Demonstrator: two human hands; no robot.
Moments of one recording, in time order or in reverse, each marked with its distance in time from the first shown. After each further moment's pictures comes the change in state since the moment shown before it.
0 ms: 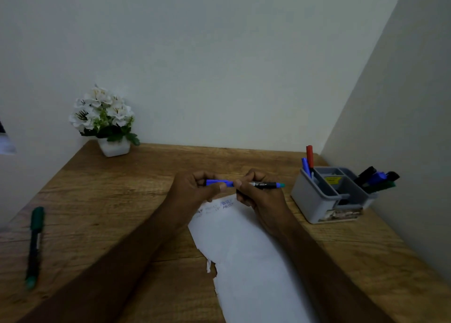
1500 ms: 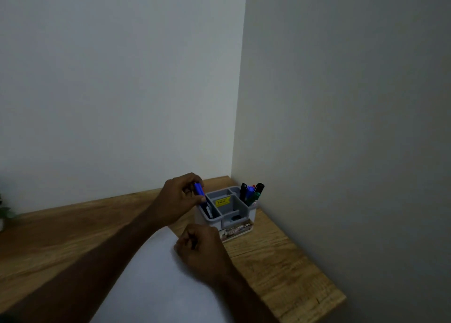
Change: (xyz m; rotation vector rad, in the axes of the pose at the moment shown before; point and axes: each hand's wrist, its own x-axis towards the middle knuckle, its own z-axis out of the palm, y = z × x) left_hand 0.080 0.041 0.171 0.560 -0.331 0.532; right_hand -0.066 -0.007 -0.080 -0.741 0.255 -0.087
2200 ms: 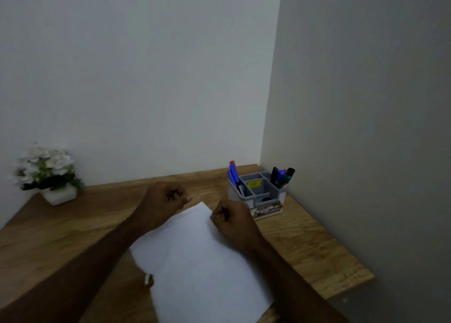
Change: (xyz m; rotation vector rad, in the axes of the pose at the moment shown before) left_hand -0.098 -0.011 -0.075 0.139 0.067 -0.206; right_hand 0.001 -0.019 -0.009 -0.096 0.012 -0.029
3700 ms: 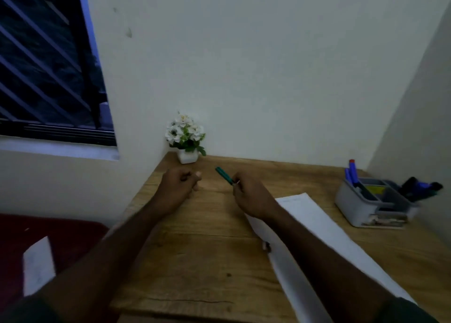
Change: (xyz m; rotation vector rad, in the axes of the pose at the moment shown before) left_hand -0.132 -0.098 -0.157 -0.105 0.360 -0.408; right_hand 0.033 -0.154 0.157 -0.156 -0.432 -0.118
